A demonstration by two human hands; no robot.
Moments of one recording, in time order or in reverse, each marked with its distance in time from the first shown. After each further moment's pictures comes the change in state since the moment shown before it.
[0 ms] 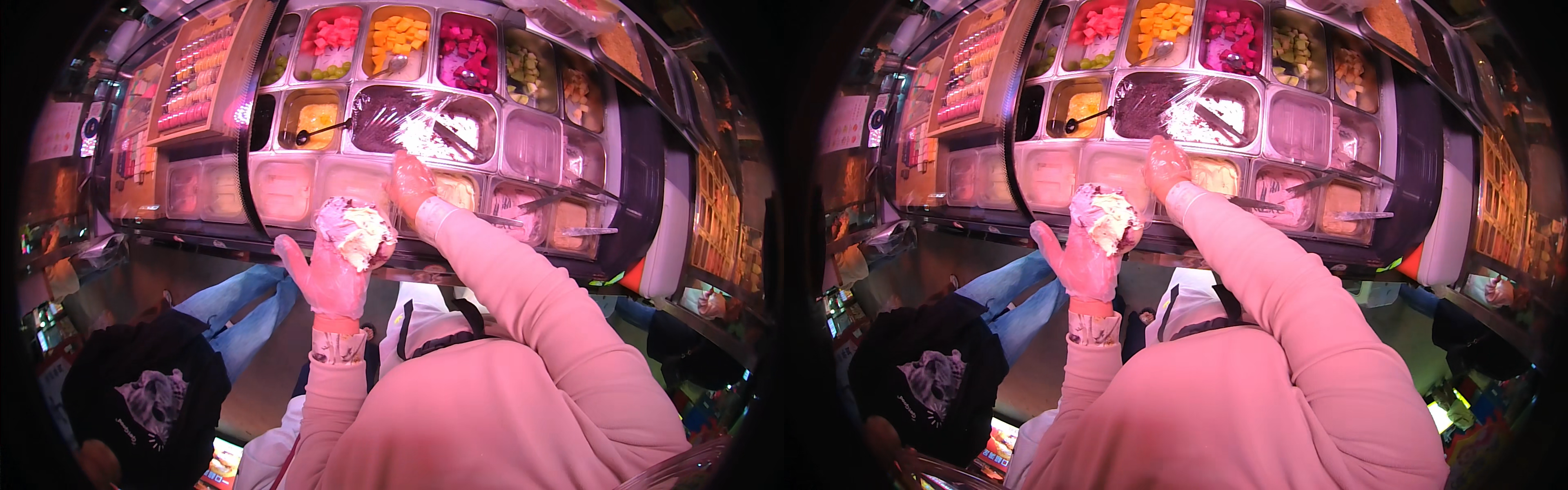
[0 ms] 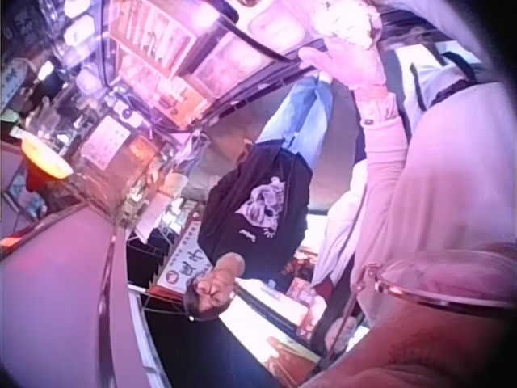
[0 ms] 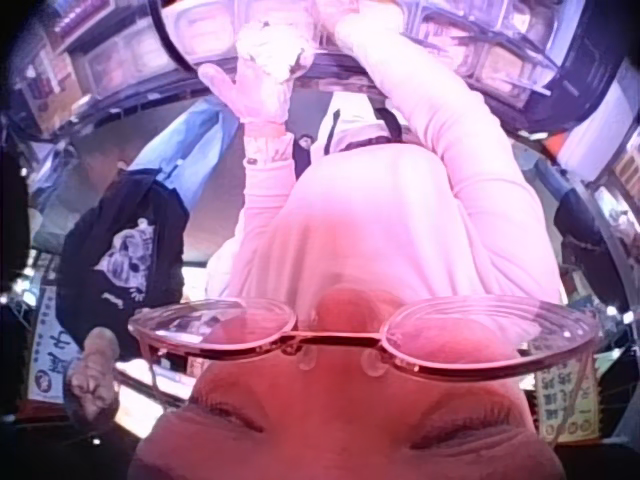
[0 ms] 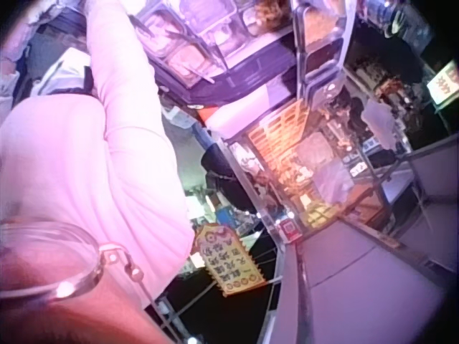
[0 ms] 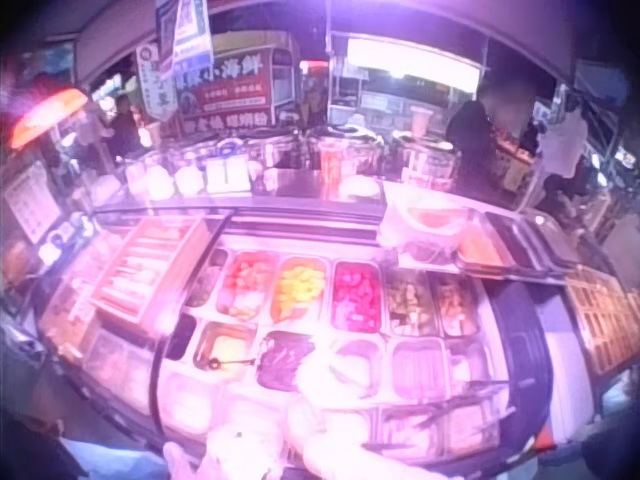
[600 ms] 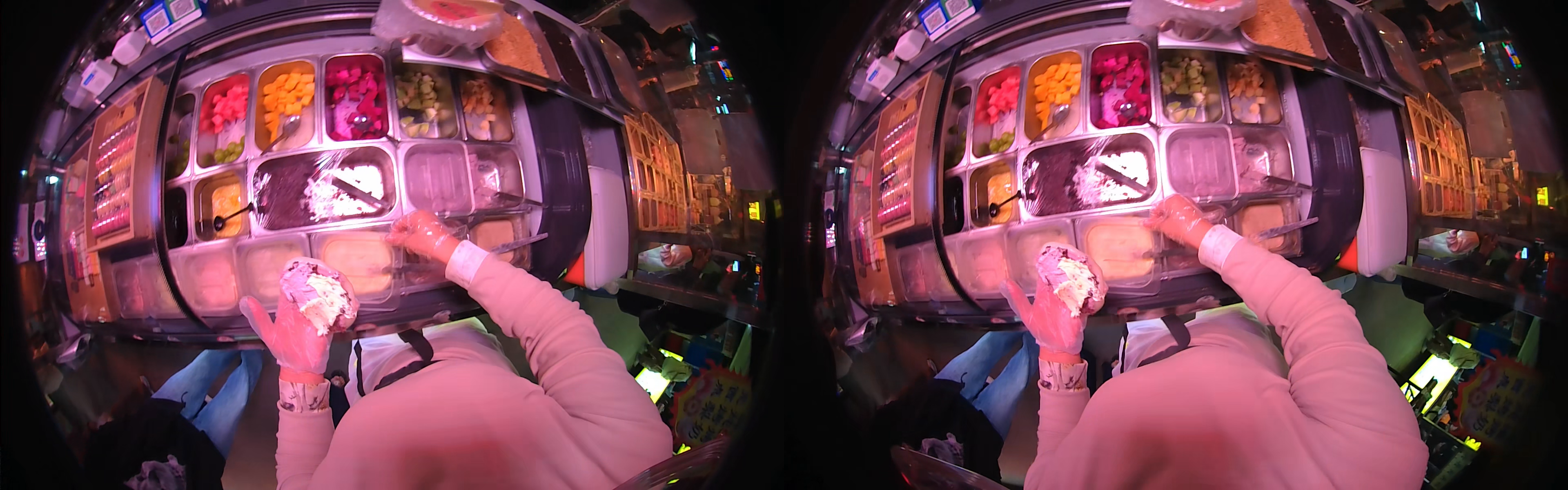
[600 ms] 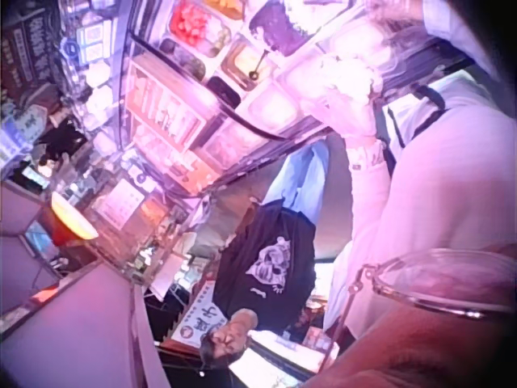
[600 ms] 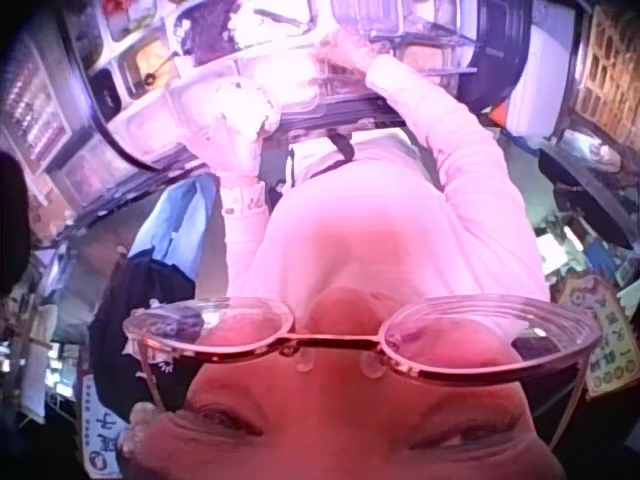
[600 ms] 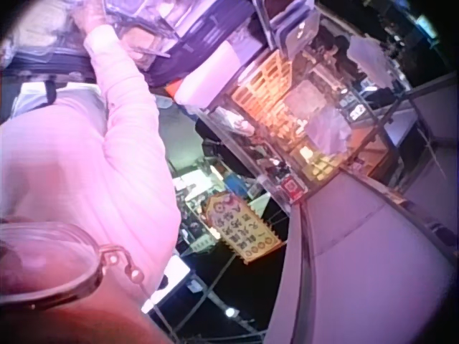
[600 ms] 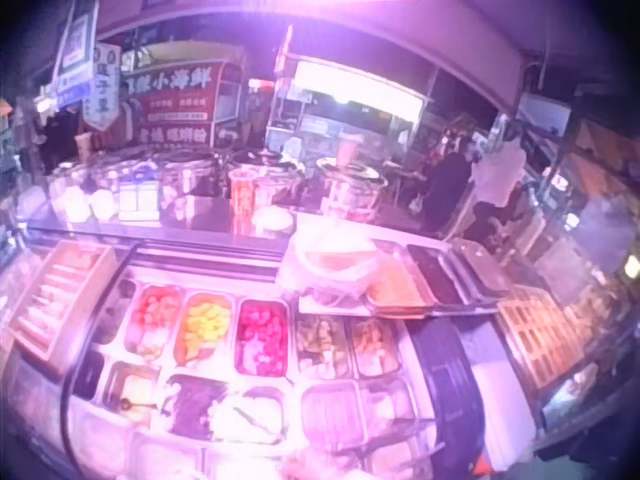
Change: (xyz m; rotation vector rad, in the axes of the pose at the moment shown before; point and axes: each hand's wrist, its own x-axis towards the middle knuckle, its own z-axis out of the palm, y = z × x) left_hand 0.037 -0.050 0.026 -0.224 -0.012 -0.219; right_hand -0.014 0.144 -0.153 0.253 -0.359 0.149
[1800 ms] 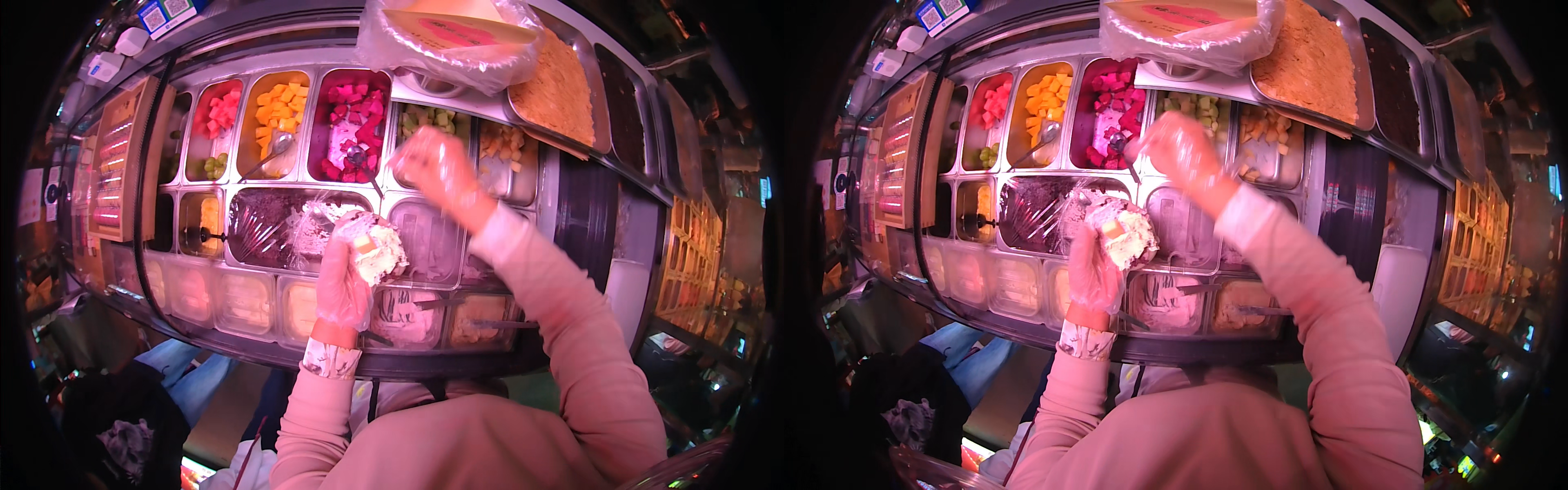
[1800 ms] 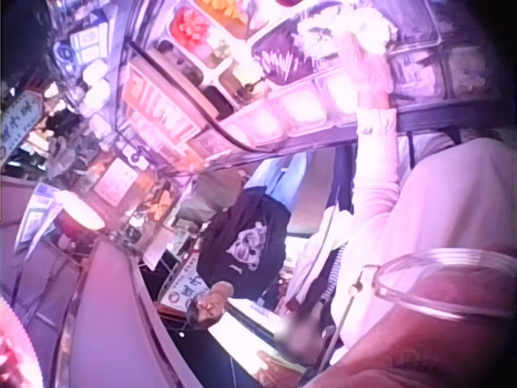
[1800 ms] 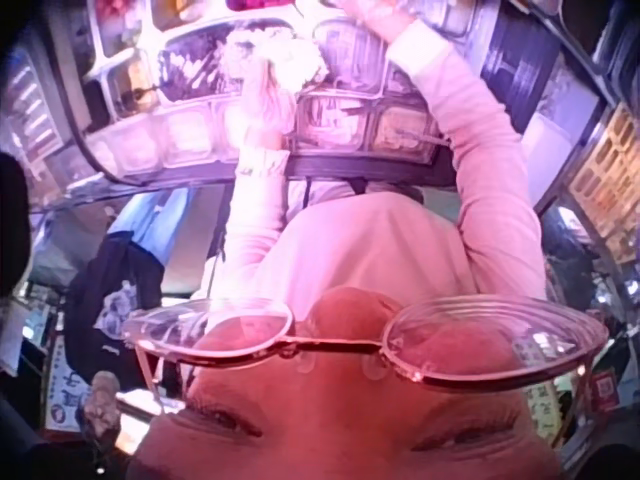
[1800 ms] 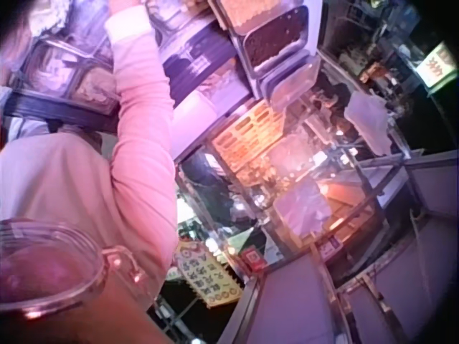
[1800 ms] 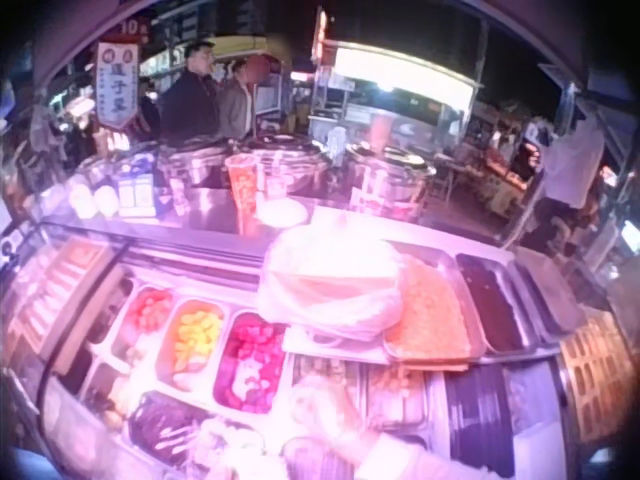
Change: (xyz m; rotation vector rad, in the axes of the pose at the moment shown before) left_hand 0.199 -0.149 0.027 0.292 0.042 0.199; right_hand 0.136 -0.046 -0.170 0.043 0.270 -0.788
